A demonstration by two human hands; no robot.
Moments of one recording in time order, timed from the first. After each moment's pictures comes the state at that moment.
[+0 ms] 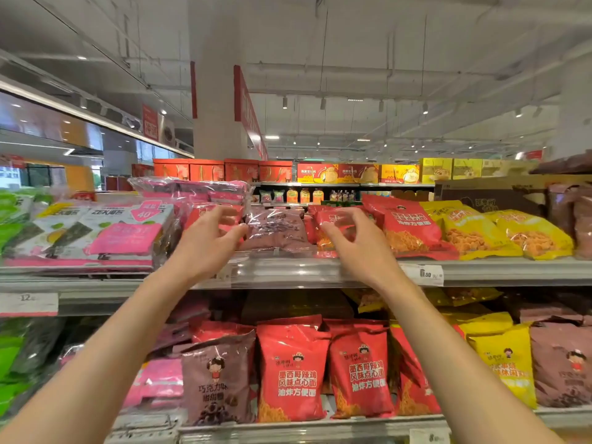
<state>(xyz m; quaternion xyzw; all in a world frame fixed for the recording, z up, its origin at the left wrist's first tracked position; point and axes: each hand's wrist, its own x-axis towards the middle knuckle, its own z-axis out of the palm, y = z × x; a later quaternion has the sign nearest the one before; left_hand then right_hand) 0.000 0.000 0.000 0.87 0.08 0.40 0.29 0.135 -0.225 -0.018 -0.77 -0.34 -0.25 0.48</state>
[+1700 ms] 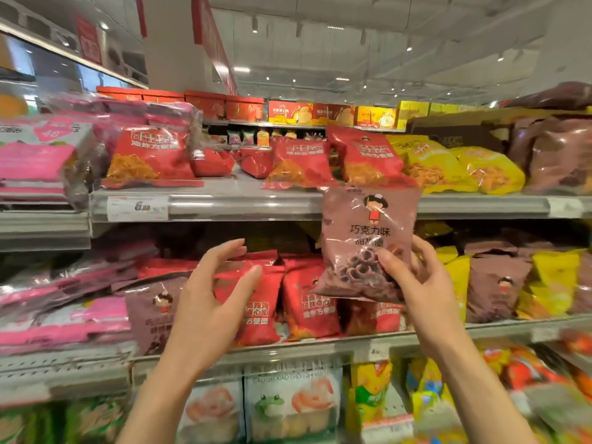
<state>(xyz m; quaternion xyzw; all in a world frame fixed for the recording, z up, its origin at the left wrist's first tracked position) -0.015 -0.108 -0.166 0.77 0.00 0.41 0.48 0.108 -0.366 -0.155 -0.62 -0.24 -0.15 0.73</state>
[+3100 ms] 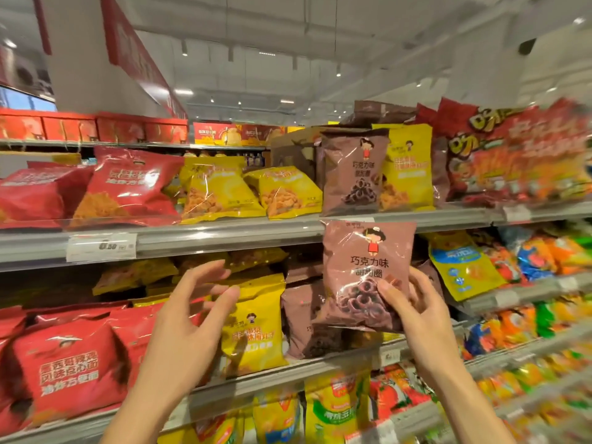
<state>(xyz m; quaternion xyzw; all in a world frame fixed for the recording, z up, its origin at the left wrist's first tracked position) 0.155 -0.433 -0.145 0.76 -0.03 0.38 0.52 0.266 -0.723 -0.168 -0.64 -0.18 -0.19 0.72</state>
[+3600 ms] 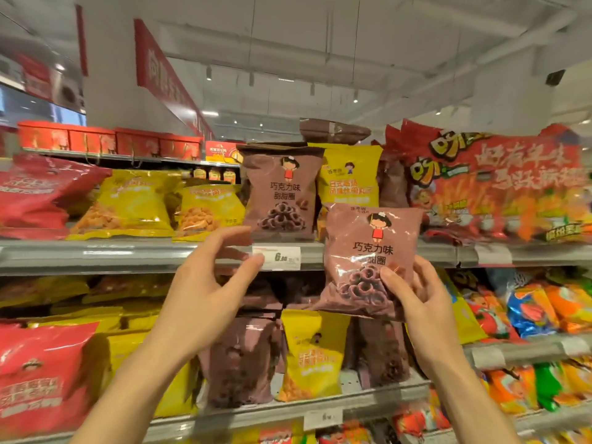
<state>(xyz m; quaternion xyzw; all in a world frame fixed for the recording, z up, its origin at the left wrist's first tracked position) 0.265 -0.596 -0.083 0.79 -0.05 0.44 0.42 0.384 -0.859 -0.118 -0.60 -0.25 -0.19 0.74</state>
